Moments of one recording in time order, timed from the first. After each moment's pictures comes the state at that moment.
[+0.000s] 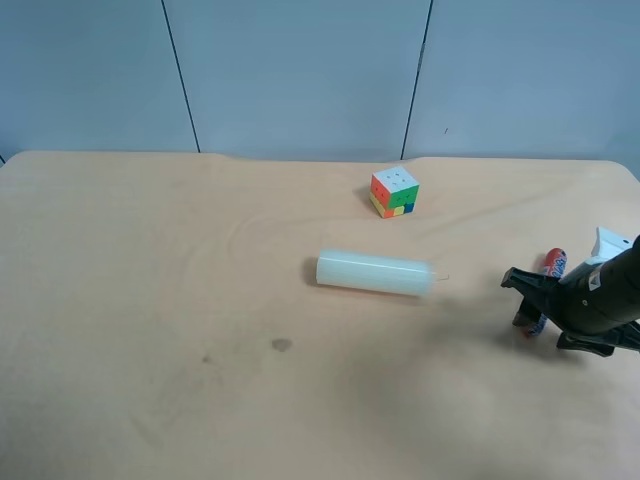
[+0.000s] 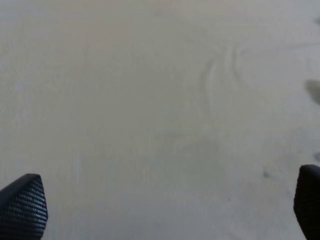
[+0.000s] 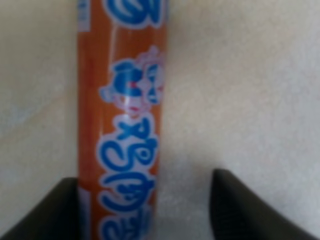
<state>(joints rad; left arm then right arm) -0.13 -0.01 -0.50 0.00 1.05 -0.10 0.01 1.65 -0.44 -0.19 0.08 0.75</state>
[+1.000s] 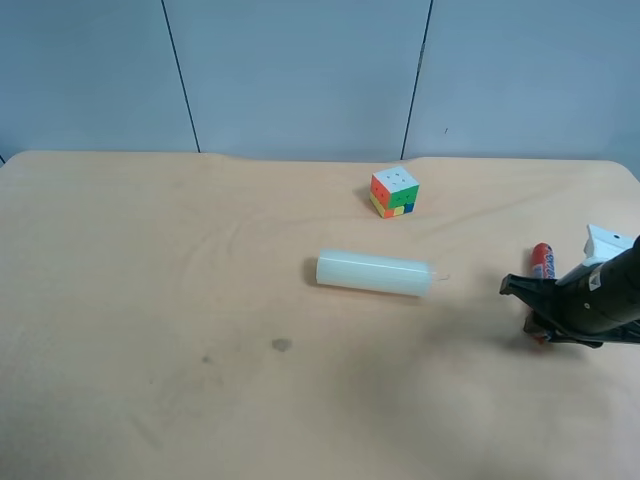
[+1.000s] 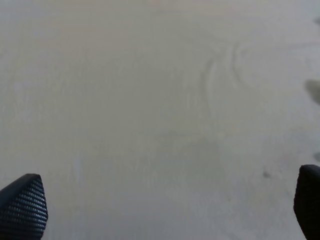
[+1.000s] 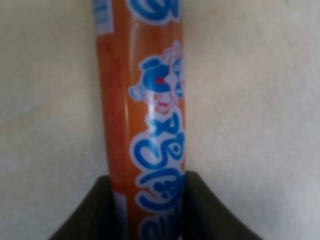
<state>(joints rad) -0.13 -0.01 -0.50 0.00 1.05 -0.10 0.01 1.65 -0.44 -0.19 0.08 0.61</state>
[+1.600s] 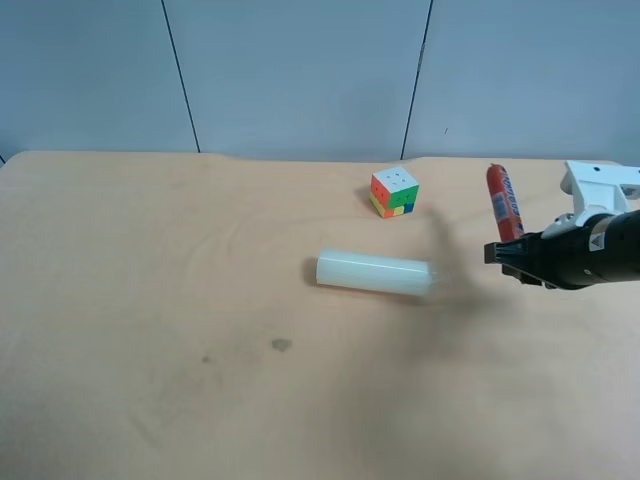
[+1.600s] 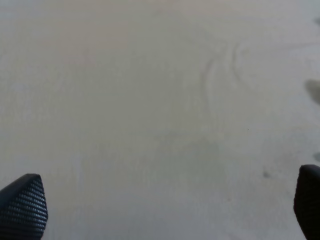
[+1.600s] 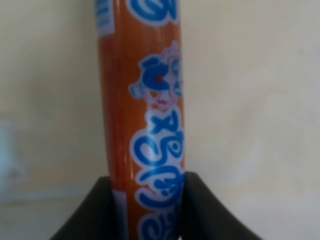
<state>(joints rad) -0.13 -0.01 -0.50 0.00 1.05 -0.10 0.13 1.45 -0.46 -0.20 -0.02 0.34</state>
